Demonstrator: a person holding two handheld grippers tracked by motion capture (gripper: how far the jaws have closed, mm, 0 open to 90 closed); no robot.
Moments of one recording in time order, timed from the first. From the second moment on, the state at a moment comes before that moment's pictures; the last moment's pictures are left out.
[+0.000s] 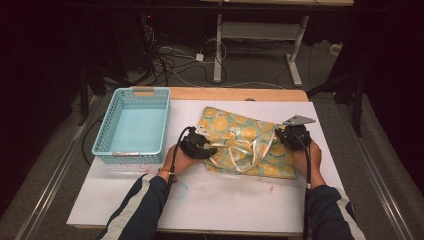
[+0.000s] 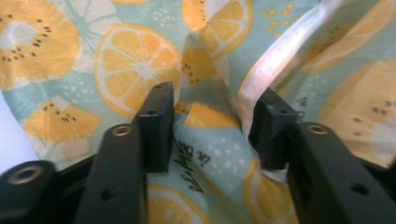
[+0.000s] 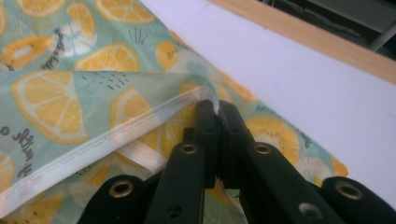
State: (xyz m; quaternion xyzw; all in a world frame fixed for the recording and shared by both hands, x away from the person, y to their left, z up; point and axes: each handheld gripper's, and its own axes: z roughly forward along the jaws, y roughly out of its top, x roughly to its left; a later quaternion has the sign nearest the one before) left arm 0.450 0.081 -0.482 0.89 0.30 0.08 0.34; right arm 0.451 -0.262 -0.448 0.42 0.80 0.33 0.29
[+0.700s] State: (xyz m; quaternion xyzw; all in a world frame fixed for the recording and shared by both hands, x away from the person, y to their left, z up) left arm 0.381 0.102 -0.328 0.83 0.17 0.16 0.50; right arm 0.447 -0.270 -0.308 0.39 0.72 0.39 0.42
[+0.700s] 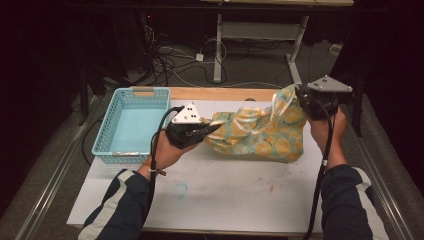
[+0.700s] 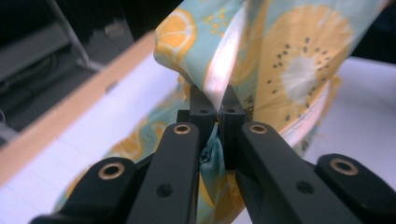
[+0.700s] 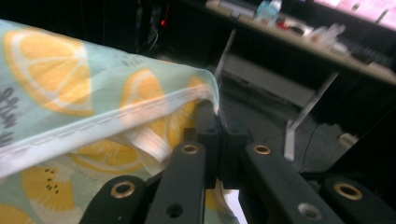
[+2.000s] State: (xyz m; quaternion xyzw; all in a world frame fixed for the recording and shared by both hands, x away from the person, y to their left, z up) left arm 0.433 0.116 -0.357 0.80 0.30 0.30 0.42; right arm 0.488 -0.239 -0.289 0.39 0.72 0.36 0.45
